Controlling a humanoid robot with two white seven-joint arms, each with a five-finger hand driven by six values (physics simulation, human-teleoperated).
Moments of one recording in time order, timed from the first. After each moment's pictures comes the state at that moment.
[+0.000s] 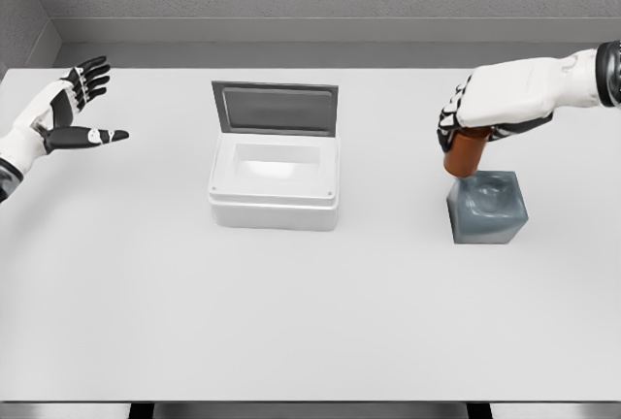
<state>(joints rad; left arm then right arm) -0.45 0.49 -0.07 -1.01 0.31 -0.20 -0.52 -1.42 -1.00 1.42 -1.54 0.17 -0.61 0.57</state>
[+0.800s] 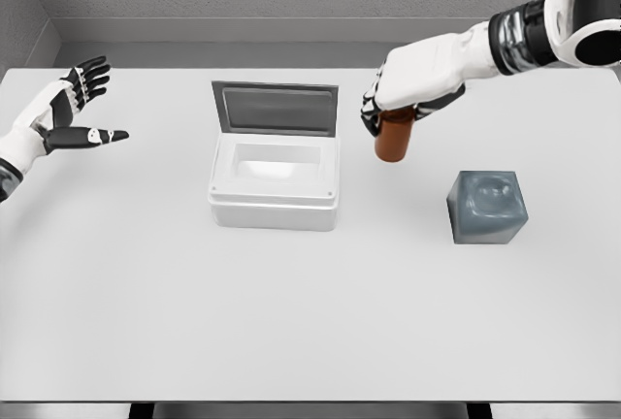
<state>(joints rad) -0.44 0.49 -0.07 -1.01 0.31 -0.20 -0.52 -1.50 -0.73 1.47 -1.40 0.18 -0.61 0.59</state>
